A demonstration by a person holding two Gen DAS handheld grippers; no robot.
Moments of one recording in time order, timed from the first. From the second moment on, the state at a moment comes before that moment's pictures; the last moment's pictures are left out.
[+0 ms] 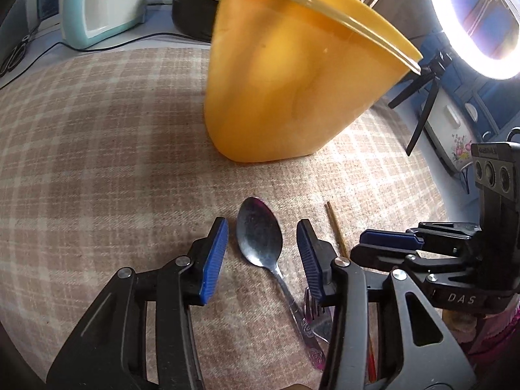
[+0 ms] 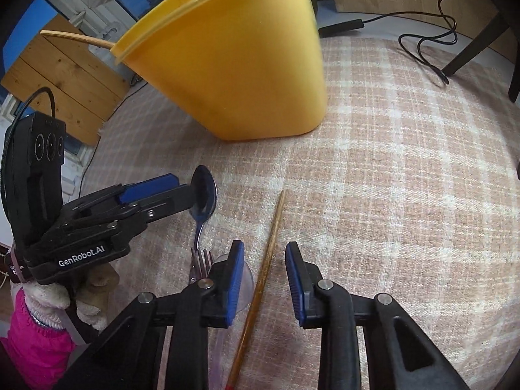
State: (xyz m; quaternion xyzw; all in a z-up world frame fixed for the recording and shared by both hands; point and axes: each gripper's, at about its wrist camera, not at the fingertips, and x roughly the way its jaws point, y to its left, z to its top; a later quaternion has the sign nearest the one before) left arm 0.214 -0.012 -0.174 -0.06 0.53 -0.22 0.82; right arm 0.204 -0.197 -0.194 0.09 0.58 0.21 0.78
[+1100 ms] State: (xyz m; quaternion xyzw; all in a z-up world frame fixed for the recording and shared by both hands) left arm 0.211 -0.014 -0.182 -0.04 0.51 -0.20 0.84; right arm 0.221 -0.138 -0.203 0.00 0.60 0.17 0.78
